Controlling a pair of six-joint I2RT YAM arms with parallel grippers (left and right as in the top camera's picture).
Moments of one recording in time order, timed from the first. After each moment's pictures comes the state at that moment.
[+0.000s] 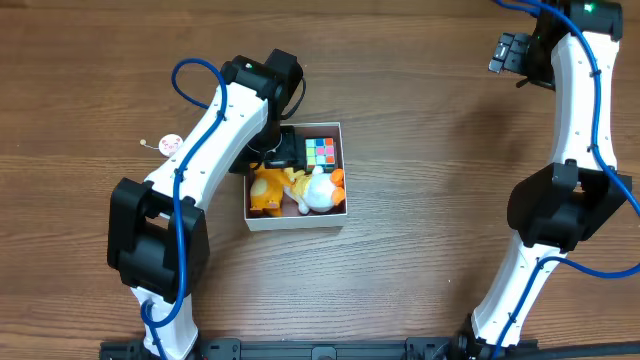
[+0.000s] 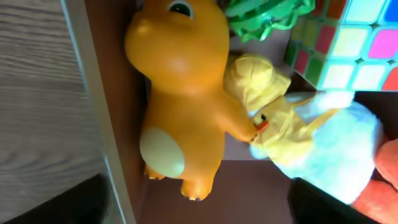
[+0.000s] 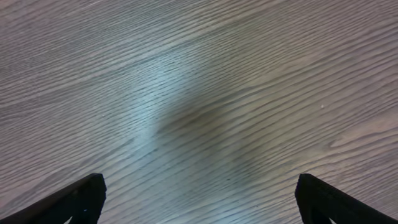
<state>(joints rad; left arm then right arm) -0.40 1.99 1.73 -1.38 0.05 -0.51 -0.17 2.26 2.37 -1.34 0.17 0.20</state>
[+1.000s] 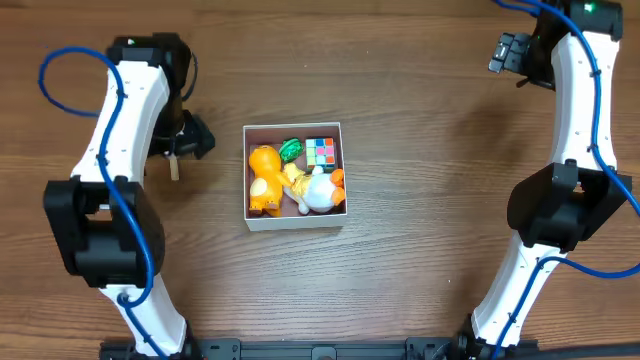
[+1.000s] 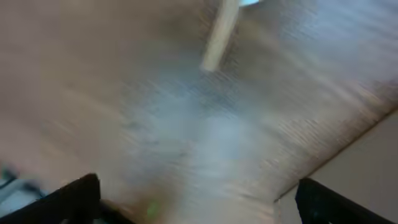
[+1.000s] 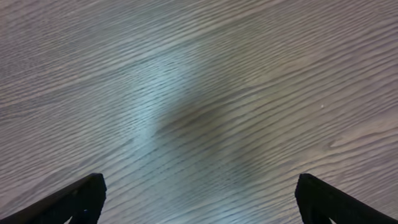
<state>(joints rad) -0.01 1.99 1.73 -1.49 -0.15 -0.57 -0.17 2.26 2.37 -1.34 0.17 0.20</state>
